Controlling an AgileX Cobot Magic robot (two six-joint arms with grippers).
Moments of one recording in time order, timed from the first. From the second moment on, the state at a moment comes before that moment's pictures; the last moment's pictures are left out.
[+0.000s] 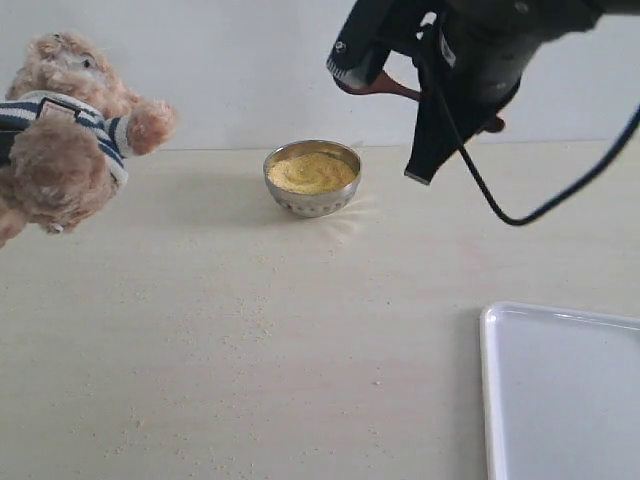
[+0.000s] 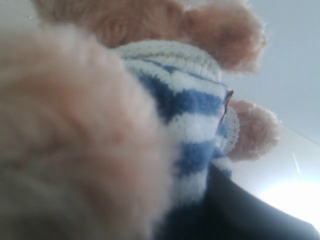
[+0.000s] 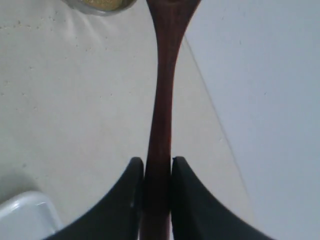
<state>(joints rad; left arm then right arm) 0.30 1.57 -0.83 -1.60 0.82 1.26 0.72 1.66 -1.41 -0.70 0.92 -0.10</state>
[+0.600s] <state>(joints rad) 0.30 1.57 -0.83 -1.53 0.81 1.30 0.72 2.24 -1.80 -1.17 0.87 -0.37</state>
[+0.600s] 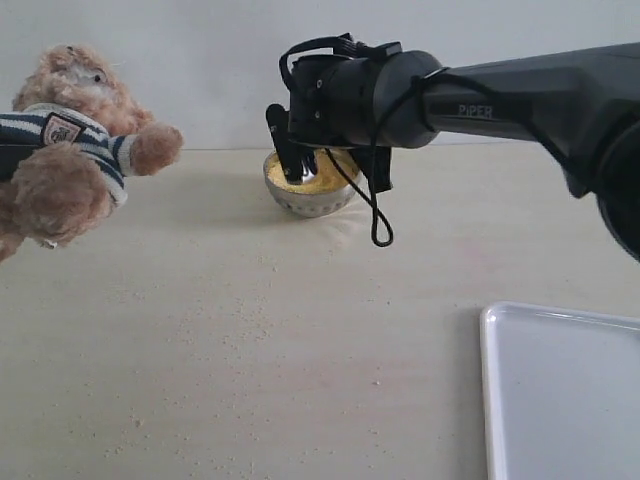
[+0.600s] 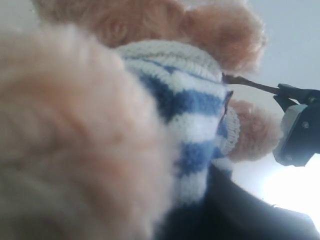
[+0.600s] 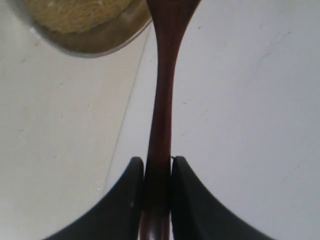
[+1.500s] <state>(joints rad) 0.30 1.57 -0.83 -1.51 0.81 1.30 0.67 2.30 -1.89 -0.94 0.87 -0.55</state>
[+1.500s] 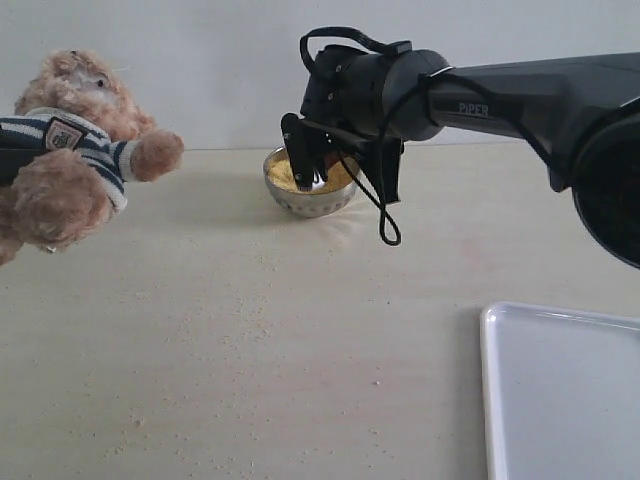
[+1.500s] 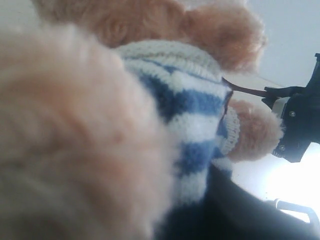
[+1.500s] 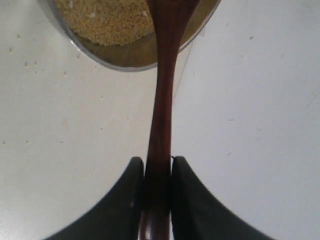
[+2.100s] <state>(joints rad) 0.30 1.57 -0.83 -1.50 0.81 1.30 0.57 2.27 -1.89 -0.76 0.84 -0.65</state>
